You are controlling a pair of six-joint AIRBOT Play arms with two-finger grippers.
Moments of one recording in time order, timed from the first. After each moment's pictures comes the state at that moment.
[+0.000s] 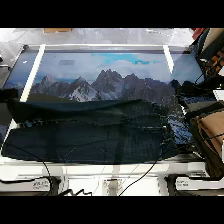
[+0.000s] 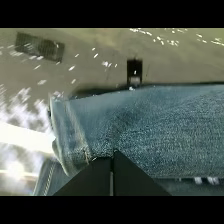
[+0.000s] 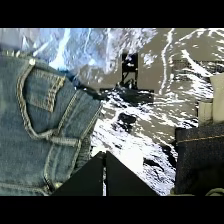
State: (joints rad) left arm 0.43 -1.52 1.58 1.62 -1.26 -1.33; right arm -0.32 -1.49 1.60 -1.40 1.43 1.23
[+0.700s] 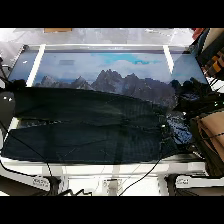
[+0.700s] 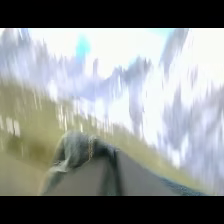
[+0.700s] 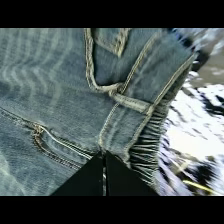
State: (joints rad) left arm 0.41 -1.71 1.58 1.60 -0.55 -1.51; right arm -0.47 -1.51 1.24 -0.95 1.45 0.91
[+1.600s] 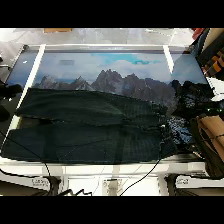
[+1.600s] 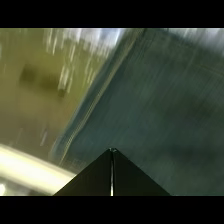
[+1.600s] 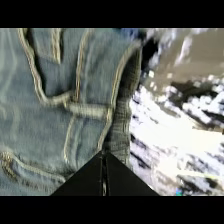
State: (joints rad) left arm 0.47 -1.64 1.58 1.66 -1.03 -1.46; right arm -0.48 -1.49 1.12 -1.02 1.30 1.03
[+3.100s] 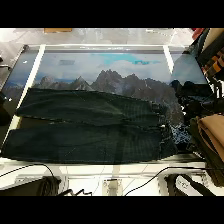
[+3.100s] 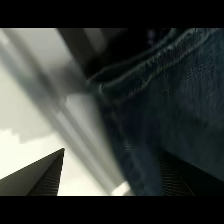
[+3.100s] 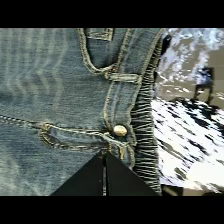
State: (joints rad) left arm 1.50 -1.36 0.87 1.03 -1.20 -0.88; right arm -0.48 -1.12 1.12 -1.07 1.41 1.15
